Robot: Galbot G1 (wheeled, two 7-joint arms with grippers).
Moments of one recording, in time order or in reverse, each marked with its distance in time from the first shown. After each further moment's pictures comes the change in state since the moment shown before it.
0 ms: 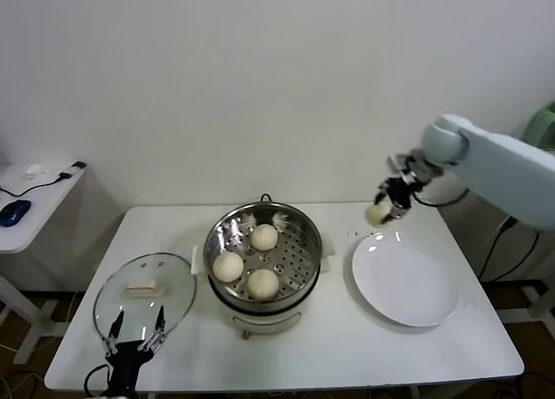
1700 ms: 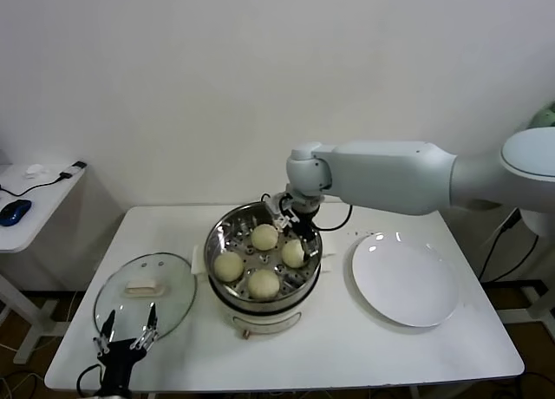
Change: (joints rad) left arm 0.000 -0.008 -0.028 -0.003 -0.013 -0.008 -0.006; right arm 0.055 0.389 -0.288 0.084 0.111 -0.120 0.136
